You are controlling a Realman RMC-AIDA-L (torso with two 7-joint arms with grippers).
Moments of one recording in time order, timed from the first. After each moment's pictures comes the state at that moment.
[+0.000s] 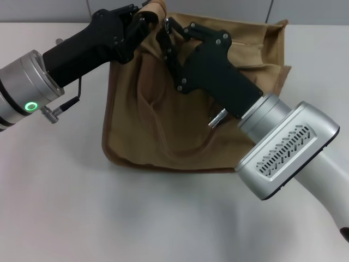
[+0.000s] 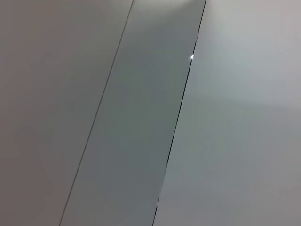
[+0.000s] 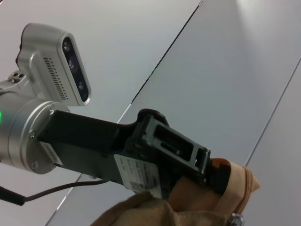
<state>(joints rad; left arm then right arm) -0.61 -2.08 0.72 0.34 1.41 1.68 -1.15 0.76 2.09 -0.10 0.46 -1.73 -1.38 -0.54</state>
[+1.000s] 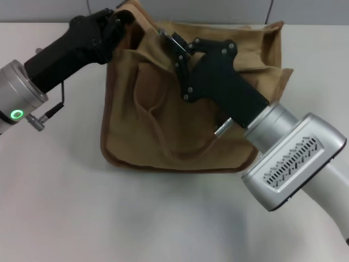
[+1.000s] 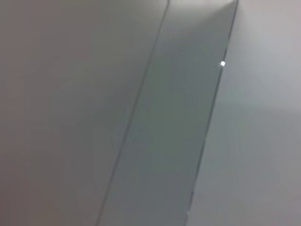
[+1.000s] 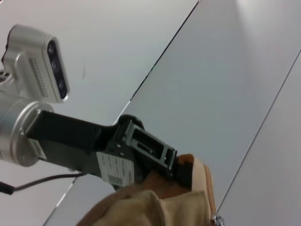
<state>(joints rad) -0.55 -2.08 0.72 0.34 1.35 1.64 -1.14 0.72 2.09 -0.10 0.46 -1.75 -1.40 -0.55</state>
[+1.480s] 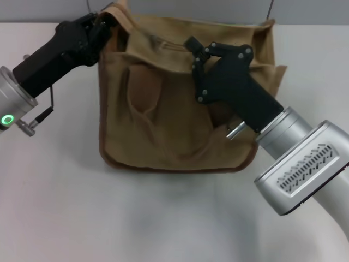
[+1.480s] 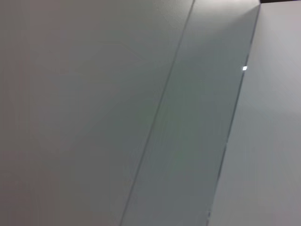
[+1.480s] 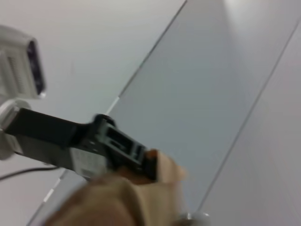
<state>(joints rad) -0.51 -2.07 0.71 0.34 1.34 1.62 -1.14 0.67 2.09 -0.09 0.45 -1.76 -1.43 -0.54</state>
